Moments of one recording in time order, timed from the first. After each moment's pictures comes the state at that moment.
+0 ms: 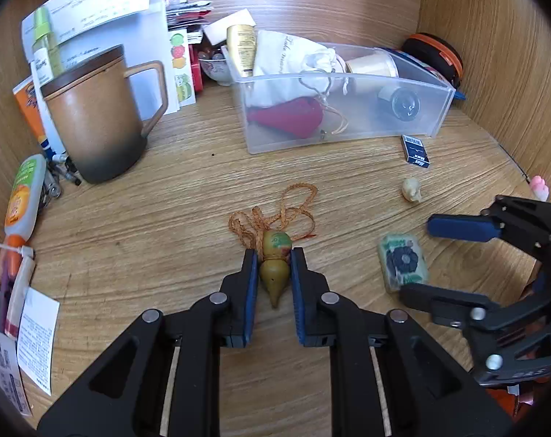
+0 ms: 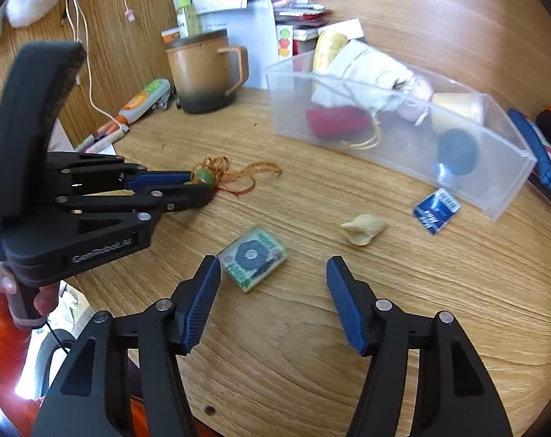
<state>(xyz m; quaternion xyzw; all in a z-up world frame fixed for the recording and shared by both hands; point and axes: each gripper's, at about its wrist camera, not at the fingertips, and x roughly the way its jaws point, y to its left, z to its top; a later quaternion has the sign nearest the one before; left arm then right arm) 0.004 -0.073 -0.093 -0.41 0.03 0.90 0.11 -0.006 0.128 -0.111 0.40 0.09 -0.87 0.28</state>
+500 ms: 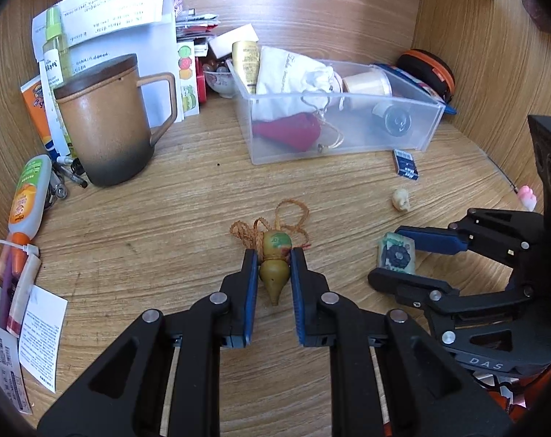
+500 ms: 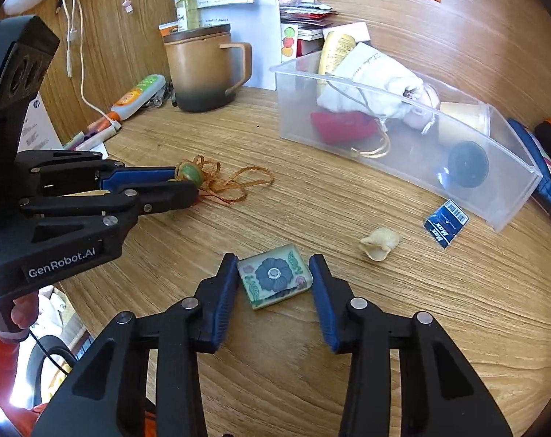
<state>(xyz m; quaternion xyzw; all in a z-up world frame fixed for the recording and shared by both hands) 0.011 -0.081 -0.080 -0.39 0.02 0.91 0.12 -0.008 0.108 -0.110 0.40 0.11 -0.87 0.26</state>
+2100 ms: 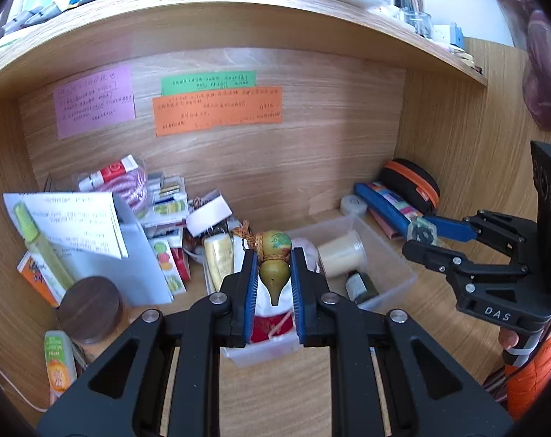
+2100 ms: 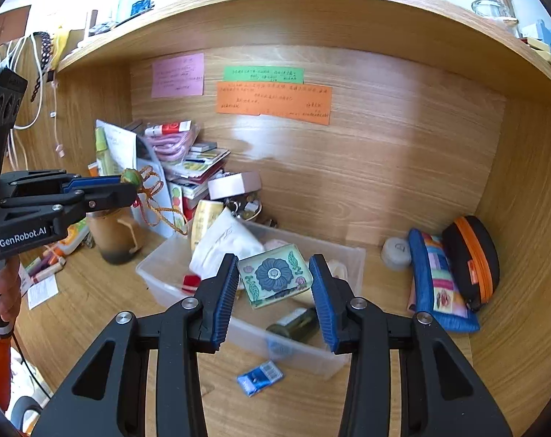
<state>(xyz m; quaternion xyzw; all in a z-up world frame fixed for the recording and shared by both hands) -0.075 -0.032 0.073 -0.26 0.03 0.96 0.13 -0.096 0.206 0.041 0.25 0.09 -0.95 0.19</state>
